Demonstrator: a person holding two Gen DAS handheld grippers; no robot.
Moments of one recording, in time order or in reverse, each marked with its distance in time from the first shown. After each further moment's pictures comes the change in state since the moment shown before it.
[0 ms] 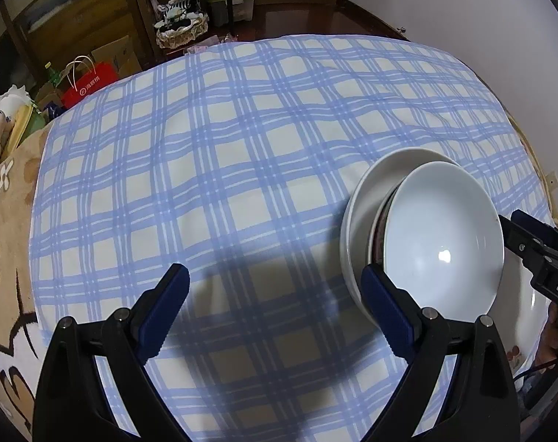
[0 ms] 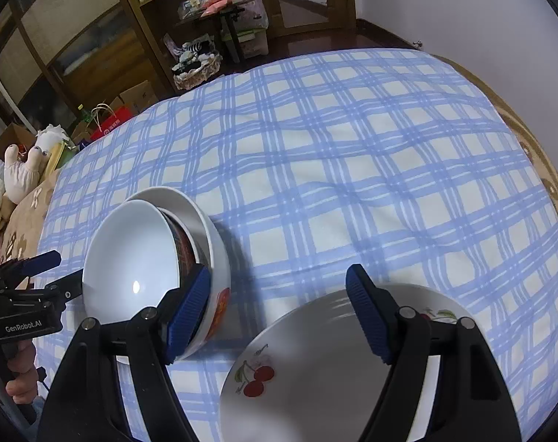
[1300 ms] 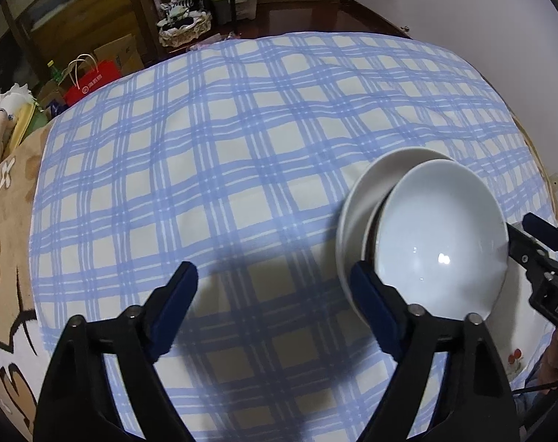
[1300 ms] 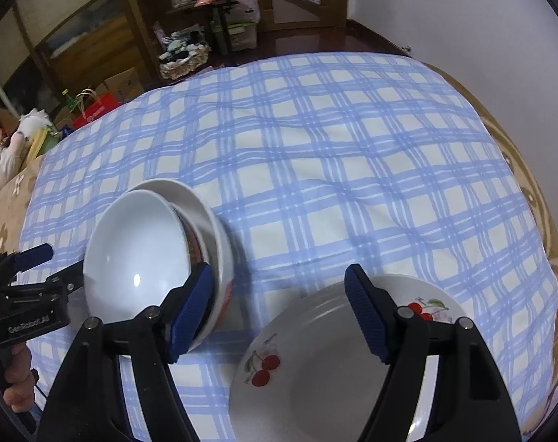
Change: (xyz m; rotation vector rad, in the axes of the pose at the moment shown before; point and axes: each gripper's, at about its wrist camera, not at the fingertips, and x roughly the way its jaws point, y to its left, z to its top) left arm 0.003 -0.003 0.000 -0.005 0.004 0.004; right arm -0.007 0.027 -0.001 -0.067 0.014 -0.108
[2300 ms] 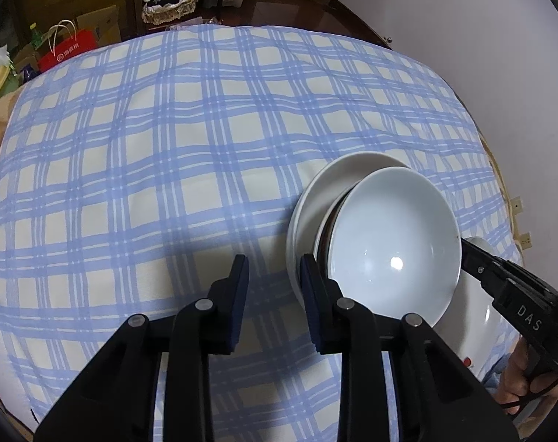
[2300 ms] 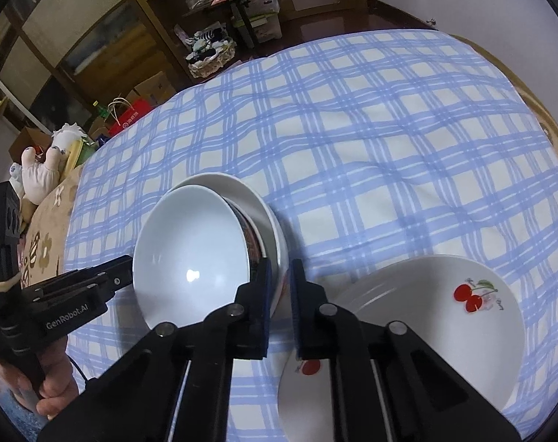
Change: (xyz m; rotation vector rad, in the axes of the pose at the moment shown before) left arm 0.001 -0.004 -0.002 -0.092 0.030 -0.179; right arm 0.005 -0.003 -0.001 0.091 0.060 0.205
